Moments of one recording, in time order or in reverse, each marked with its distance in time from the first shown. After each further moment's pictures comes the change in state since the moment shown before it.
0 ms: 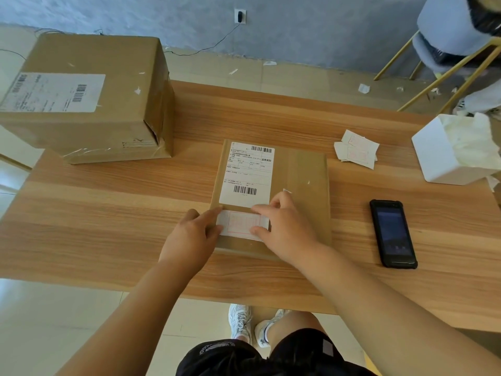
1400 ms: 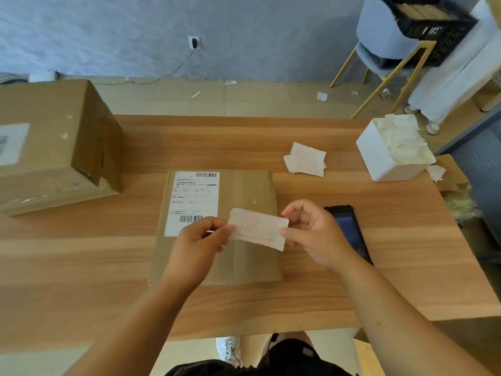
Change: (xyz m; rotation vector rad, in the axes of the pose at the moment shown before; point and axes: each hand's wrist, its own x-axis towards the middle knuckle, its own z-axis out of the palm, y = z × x) left_hand 0.018 0.118 0.017 -0.736 -0.169 -0.124; right_hand -0.042 0.100 -0.084 1.004 0.171 0.112
